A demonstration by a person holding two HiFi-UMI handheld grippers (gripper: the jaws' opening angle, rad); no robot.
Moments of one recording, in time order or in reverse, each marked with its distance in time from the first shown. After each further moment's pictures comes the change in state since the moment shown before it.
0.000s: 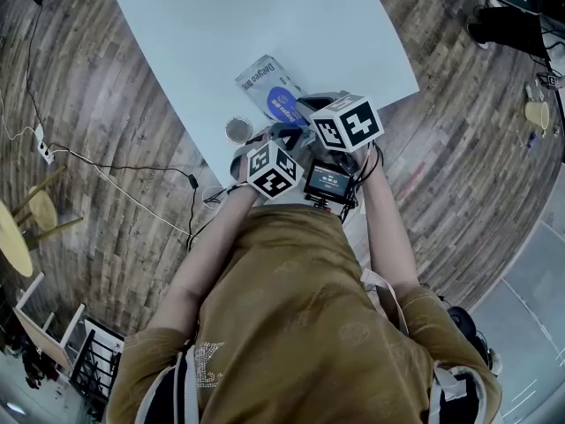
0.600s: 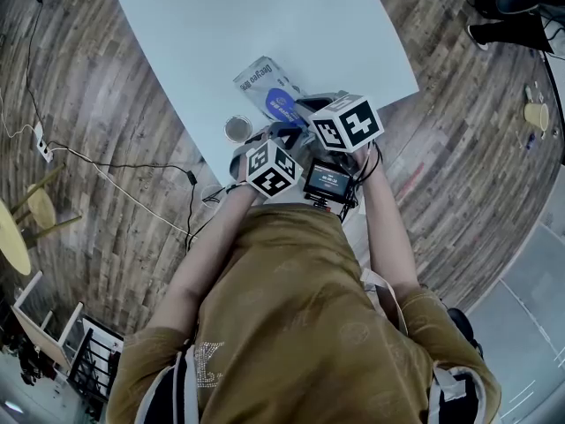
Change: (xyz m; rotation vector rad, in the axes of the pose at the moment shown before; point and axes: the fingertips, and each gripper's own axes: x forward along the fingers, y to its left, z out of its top) left arm 0.000 0.000 -0.001 -0.014 -0.006 0.005; right arm -0.001 0.007 -0.001 -0.020 0.018 0.028
